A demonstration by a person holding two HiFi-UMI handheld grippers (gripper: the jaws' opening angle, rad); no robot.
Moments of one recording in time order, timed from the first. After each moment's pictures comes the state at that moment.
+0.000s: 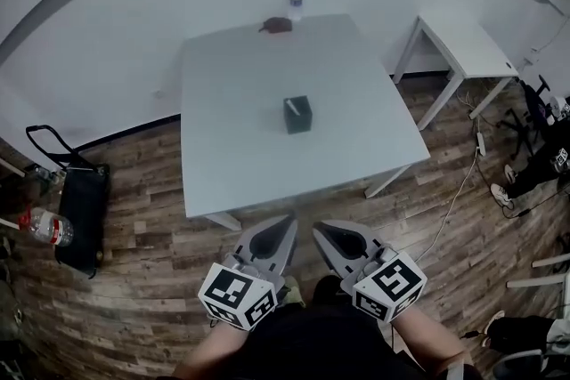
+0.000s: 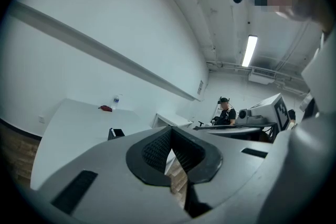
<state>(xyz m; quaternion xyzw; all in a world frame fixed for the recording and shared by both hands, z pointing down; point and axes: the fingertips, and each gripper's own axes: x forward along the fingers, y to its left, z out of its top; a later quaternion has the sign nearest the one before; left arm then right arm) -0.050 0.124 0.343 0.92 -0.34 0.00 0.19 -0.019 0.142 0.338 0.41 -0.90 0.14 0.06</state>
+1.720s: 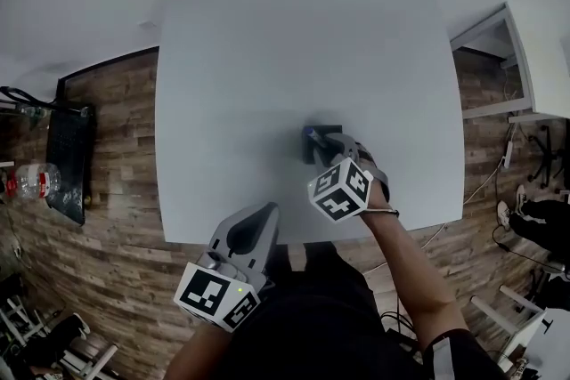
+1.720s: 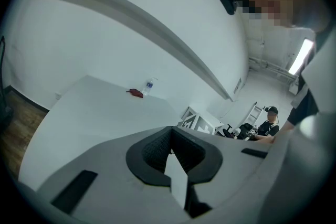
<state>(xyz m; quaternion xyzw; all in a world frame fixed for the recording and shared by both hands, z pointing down) -0.062 -0.136 0.436 0.84 -0.44 0.05 0.33 0.026 -0.232 0.611 0.32 -0.80 0.07 0.51</state>
